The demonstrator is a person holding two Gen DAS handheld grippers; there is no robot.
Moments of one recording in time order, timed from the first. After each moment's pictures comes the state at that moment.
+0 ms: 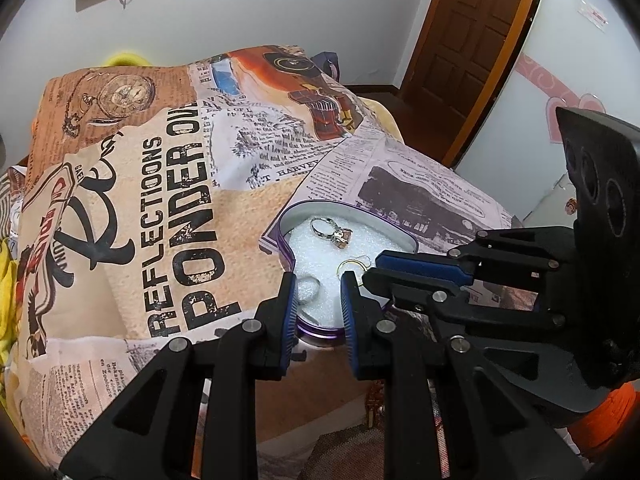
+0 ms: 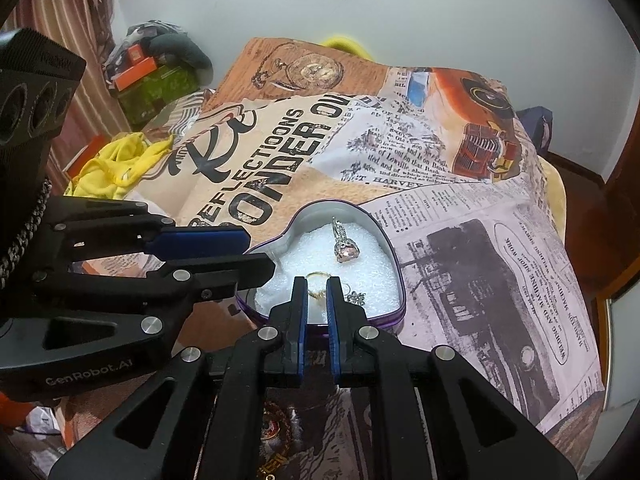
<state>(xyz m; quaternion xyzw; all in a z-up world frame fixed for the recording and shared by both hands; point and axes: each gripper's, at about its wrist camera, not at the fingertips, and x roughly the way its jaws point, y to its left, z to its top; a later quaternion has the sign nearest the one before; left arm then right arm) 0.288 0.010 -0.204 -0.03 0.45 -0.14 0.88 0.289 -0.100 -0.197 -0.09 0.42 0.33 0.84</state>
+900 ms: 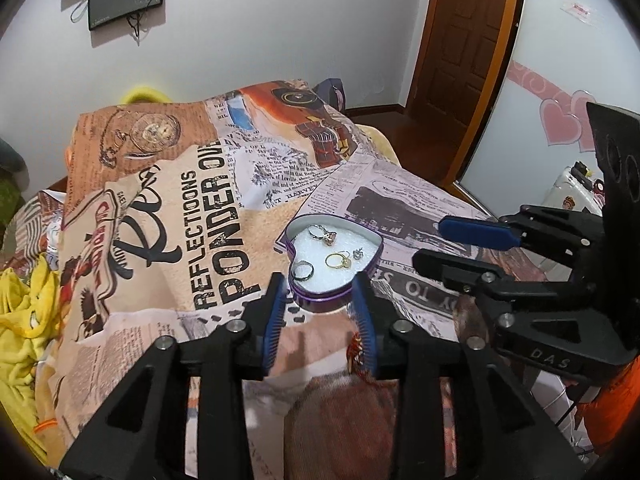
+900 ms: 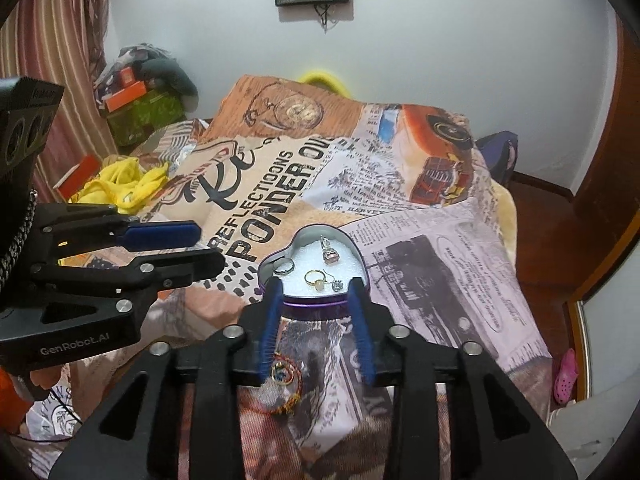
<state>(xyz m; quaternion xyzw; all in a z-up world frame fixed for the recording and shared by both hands) 0.219 0.006 -0.144 0.00 0.40 -0.11 0.91 0.238 -0.126 -0.141 -0.10 0.36 0.28 0.88</state>
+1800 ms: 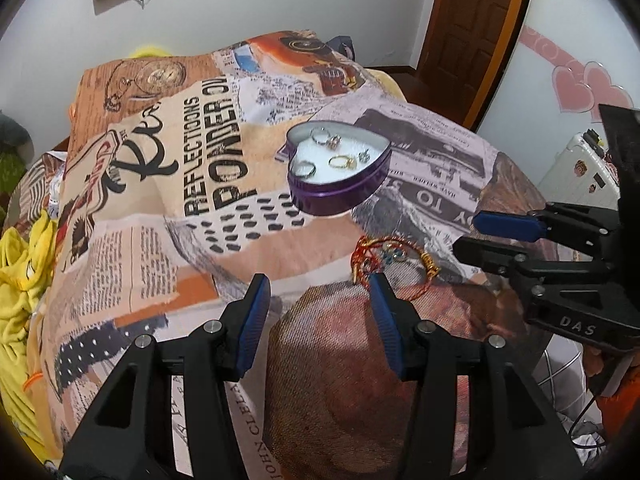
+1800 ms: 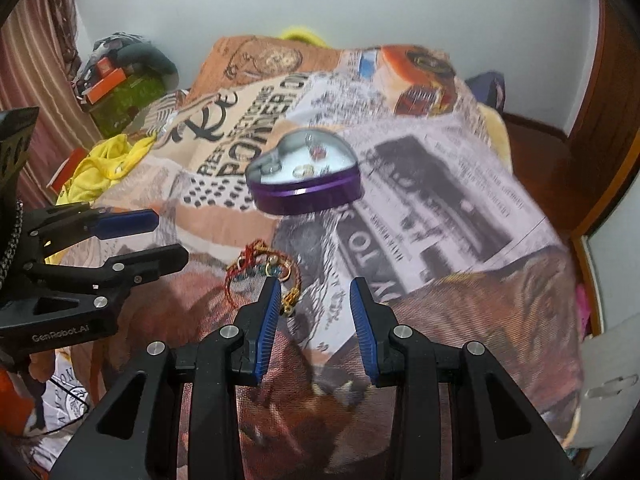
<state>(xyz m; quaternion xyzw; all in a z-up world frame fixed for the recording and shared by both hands) 0.187 0.003 -0.202 0.01 0.47 -0.09 0.88 0.213 -0.151 -0.196 -0.06 0.45 0.25 0.86</state>
